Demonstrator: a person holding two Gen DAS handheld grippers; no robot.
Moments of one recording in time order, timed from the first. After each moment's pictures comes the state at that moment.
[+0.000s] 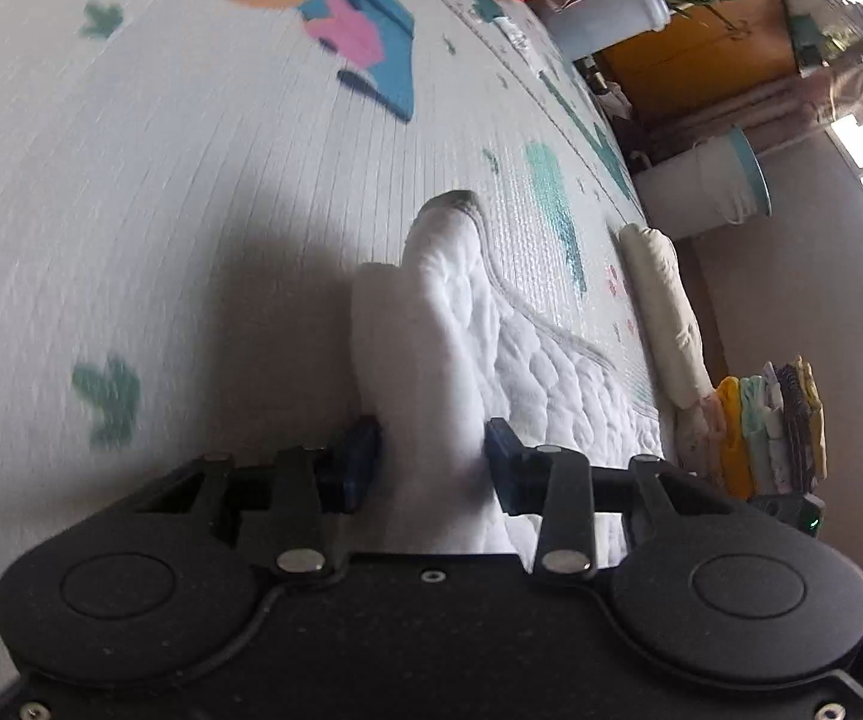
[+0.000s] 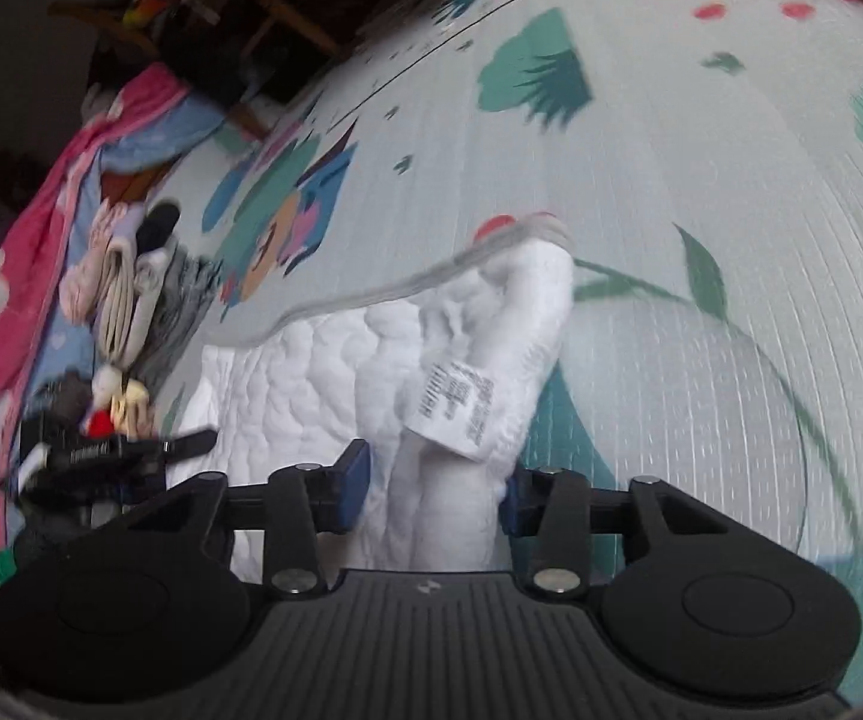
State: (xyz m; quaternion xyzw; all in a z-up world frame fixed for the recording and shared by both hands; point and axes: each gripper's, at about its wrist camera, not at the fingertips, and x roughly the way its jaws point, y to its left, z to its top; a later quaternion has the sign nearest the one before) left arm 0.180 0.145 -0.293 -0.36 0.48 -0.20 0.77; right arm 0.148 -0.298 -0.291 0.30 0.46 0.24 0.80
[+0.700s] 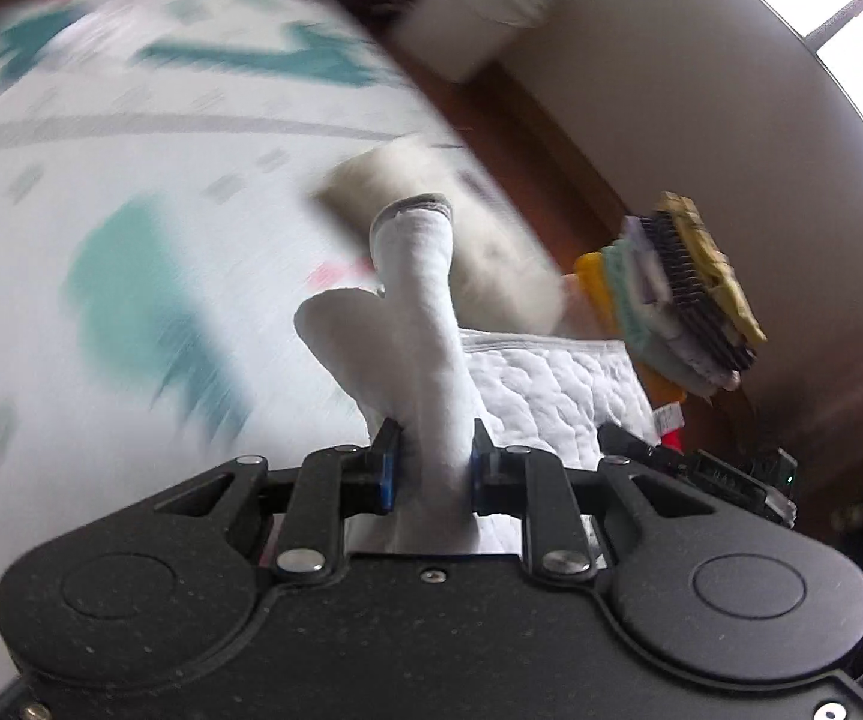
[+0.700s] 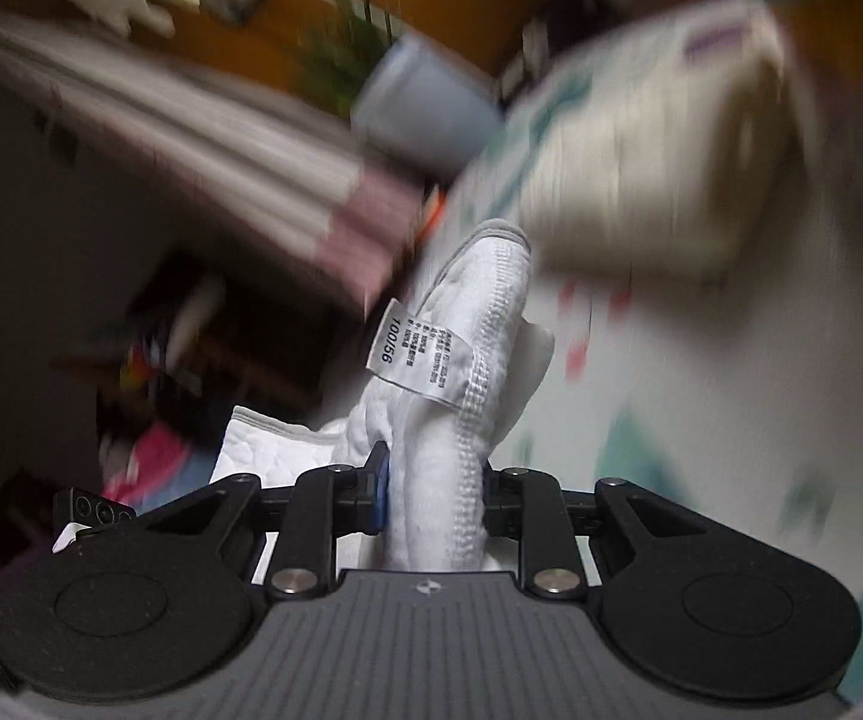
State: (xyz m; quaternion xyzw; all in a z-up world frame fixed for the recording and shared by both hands) left arm 0.372 -0.121 -0.148 -0.12 0.46 -0.45 0.76; right arm 0.118 -0.489 -0.235 0.47 0.19 0.09 0.86
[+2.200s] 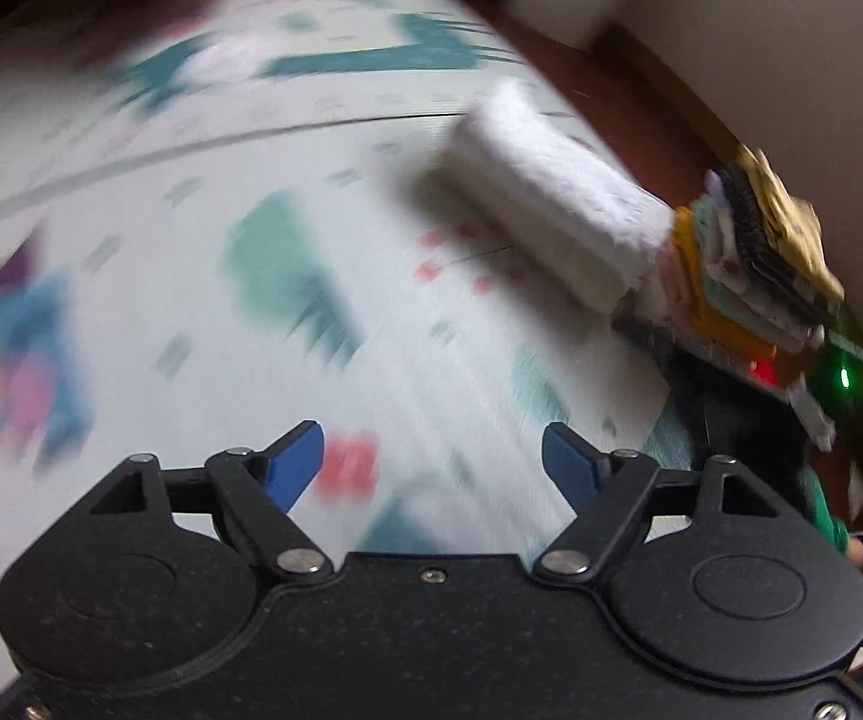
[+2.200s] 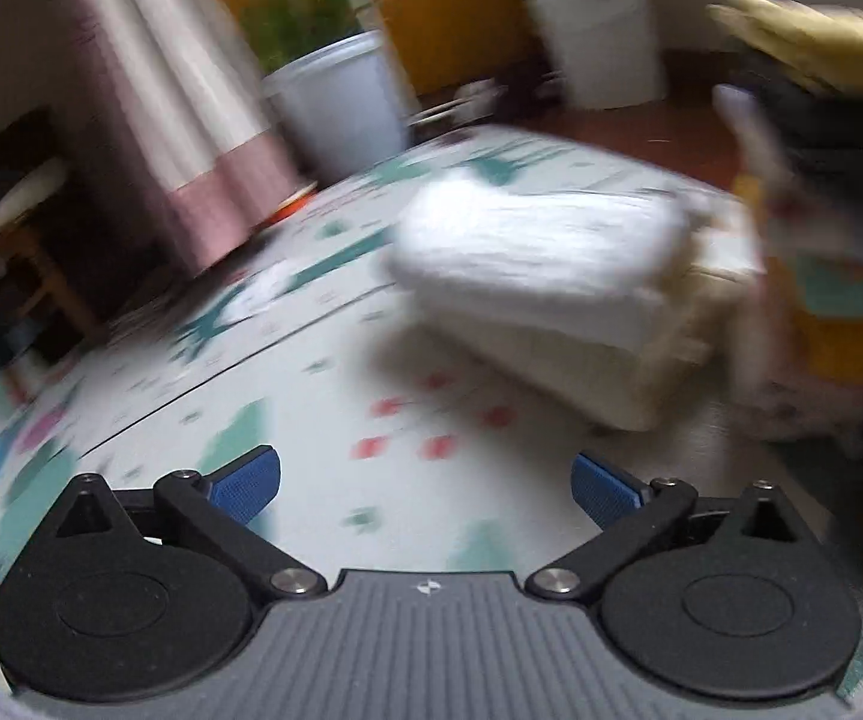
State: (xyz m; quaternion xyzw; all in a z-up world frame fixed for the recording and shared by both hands) left arm 0.241 -0.075 -0.040 -0.04 0.53 -0.26 0.81; right arm 0.190 -0.427 -0.152 0.21 0.30 -0.05 0.93
